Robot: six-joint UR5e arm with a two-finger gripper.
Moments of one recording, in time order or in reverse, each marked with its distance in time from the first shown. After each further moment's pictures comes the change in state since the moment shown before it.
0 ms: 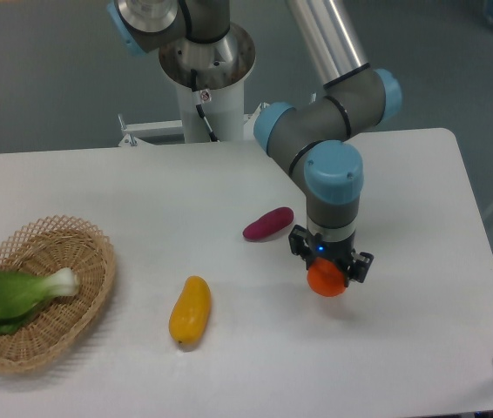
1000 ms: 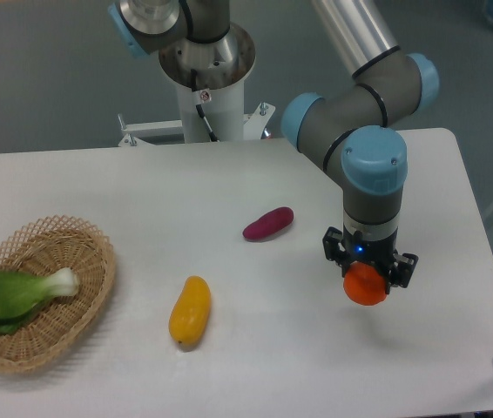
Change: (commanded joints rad) arm 0.008 -0.031 0.123 -0.071 0.026 0.011
